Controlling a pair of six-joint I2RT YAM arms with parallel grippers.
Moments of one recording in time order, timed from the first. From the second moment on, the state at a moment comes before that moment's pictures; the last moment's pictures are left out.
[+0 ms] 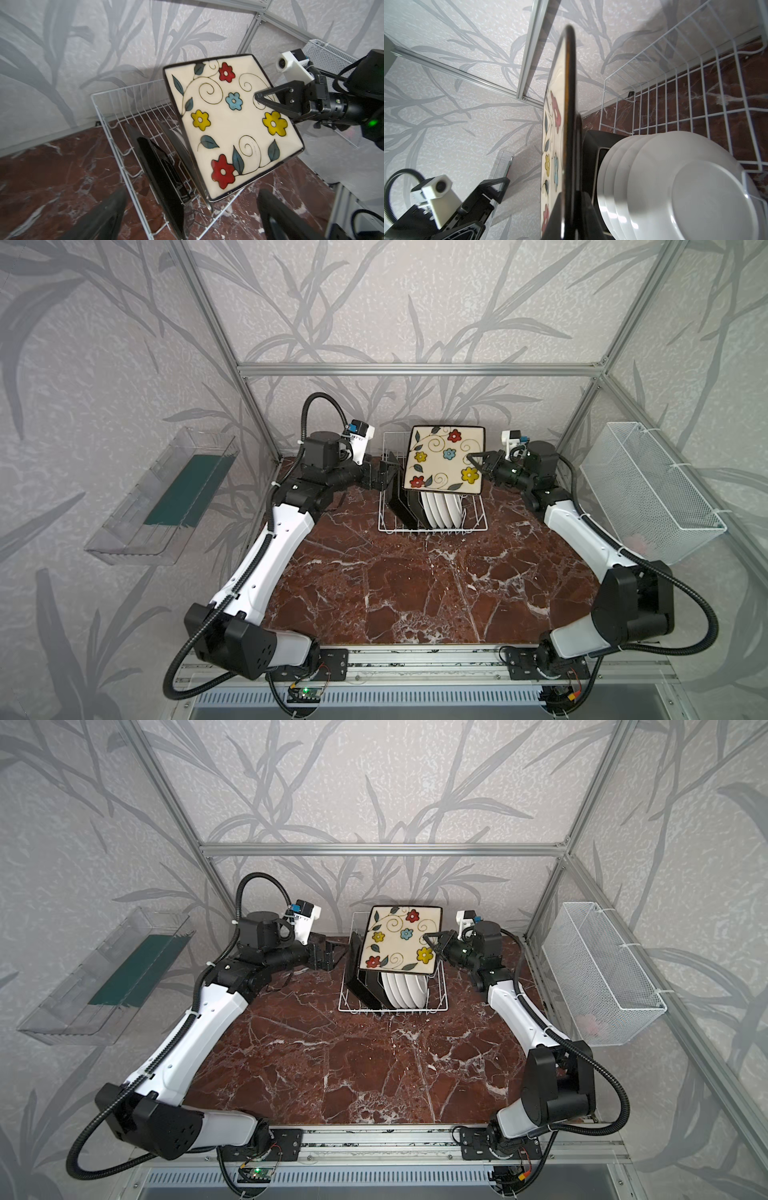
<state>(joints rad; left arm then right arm) -0.29 1.40 1.46 -0.49 0.48 -0.14 0.16 1.52 1.20 0.15 -0.66 1.00</state>
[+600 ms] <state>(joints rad) -0.29 1.61 1.57 -0.48 0.82 -0.32 0.19 1.52 1.18 0.27 -0.74 1.01</state>
